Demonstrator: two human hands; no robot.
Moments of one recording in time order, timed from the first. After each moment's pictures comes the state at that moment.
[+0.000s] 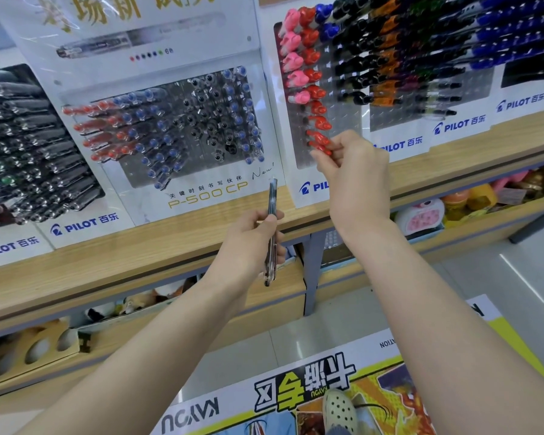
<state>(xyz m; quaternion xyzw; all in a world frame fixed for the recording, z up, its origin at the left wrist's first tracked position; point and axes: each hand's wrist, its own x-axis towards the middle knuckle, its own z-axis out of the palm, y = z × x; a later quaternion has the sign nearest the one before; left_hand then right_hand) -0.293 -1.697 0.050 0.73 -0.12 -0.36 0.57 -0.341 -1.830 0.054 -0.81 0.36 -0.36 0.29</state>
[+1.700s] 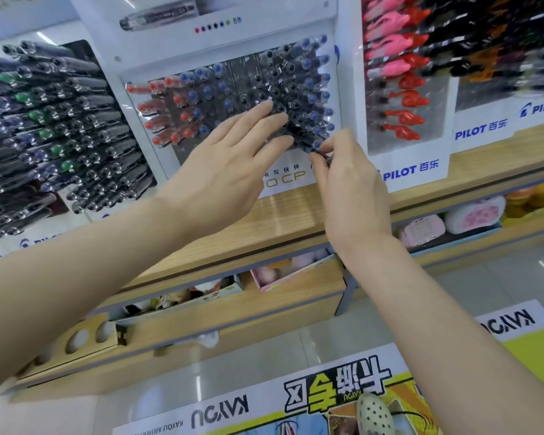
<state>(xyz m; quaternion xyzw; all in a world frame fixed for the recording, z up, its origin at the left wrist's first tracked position) -0.164 -1.657 0.073 0.71 -0.66 0.24 -0.02 -0.288 -1.761 0.036 -0.86 0.29 -0.34 0.24</state>
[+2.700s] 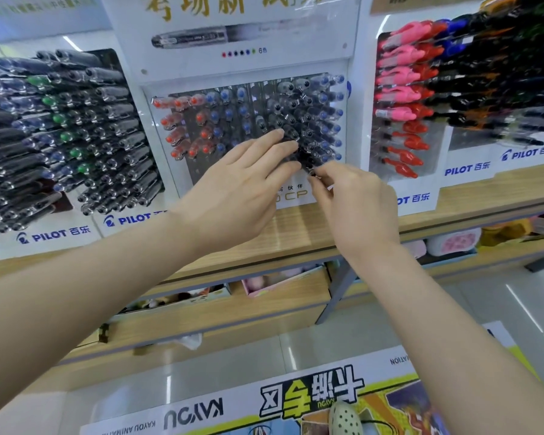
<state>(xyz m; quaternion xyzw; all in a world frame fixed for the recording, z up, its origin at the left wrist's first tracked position) -0.167 -1.655 0.078 0.72 -0.66 0.23 0.00 -0.283 -1.776 0.046 -0.91 0.24 -0.31 0.10</state>
